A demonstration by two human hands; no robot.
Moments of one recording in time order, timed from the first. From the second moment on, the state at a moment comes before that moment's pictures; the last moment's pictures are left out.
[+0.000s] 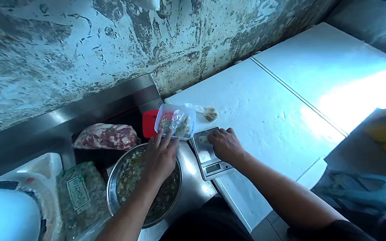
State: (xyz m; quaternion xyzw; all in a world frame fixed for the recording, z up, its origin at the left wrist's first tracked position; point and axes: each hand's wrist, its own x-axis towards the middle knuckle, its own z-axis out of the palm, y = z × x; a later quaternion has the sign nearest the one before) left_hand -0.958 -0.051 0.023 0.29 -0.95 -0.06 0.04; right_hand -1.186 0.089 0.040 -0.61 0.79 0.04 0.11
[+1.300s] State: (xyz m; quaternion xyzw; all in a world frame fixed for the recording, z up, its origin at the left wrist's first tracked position) left_hand -1.086 -0.185 0.011 0.20 -0.94 -0.02 -0.29; right_hand -1.207 0.204 -0.009 -0.35 0.86 -0.35 0.14
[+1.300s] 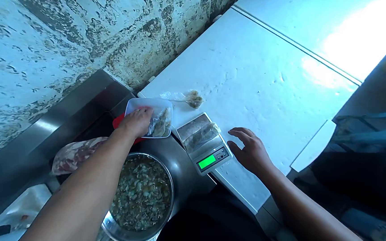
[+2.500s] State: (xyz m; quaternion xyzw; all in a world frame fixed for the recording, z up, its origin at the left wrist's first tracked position) left_hand -0.893 -0.069 0.095 0.43 -0.78 -0.45 0.01; right_hand -1.170 -0.024 0.092 -0.67 0.68 -0.27 0.14
